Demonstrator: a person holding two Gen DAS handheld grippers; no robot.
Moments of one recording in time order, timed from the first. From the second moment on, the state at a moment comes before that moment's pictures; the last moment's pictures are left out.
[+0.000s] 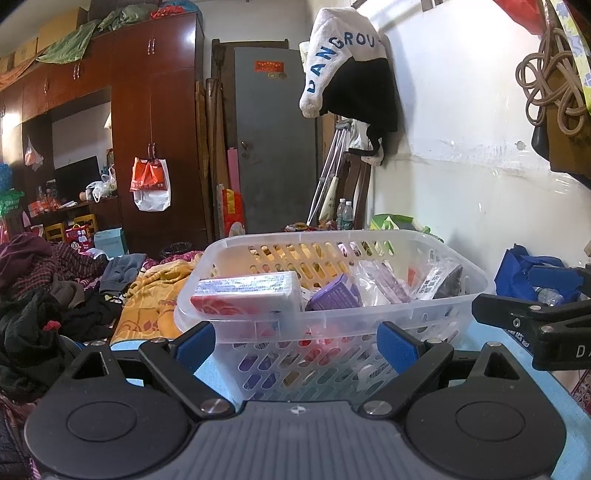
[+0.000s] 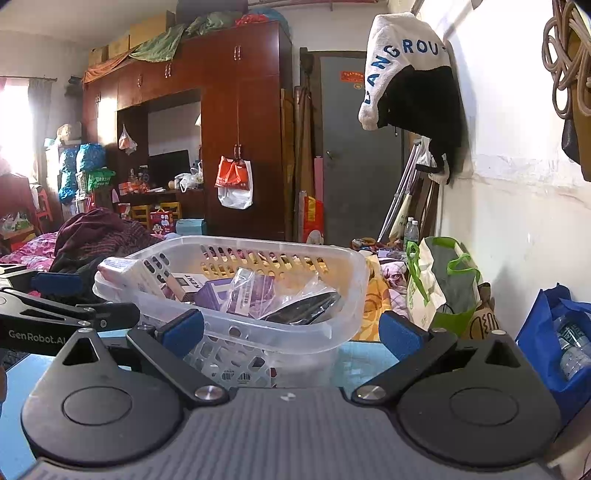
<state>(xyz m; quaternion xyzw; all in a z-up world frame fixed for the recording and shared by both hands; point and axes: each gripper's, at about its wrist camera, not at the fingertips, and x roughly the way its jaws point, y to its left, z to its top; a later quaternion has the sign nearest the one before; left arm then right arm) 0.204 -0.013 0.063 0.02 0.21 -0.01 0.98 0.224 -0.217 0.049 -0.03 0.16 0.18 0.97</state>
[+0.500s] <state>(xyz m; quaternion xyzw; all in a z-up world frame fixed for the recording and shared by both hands) 0.199 -0.017 0.061 0.03 0.19 0.00 0.98 0.226 -0.217 0.045 -0.03 0.17 0.18 0.97</state>
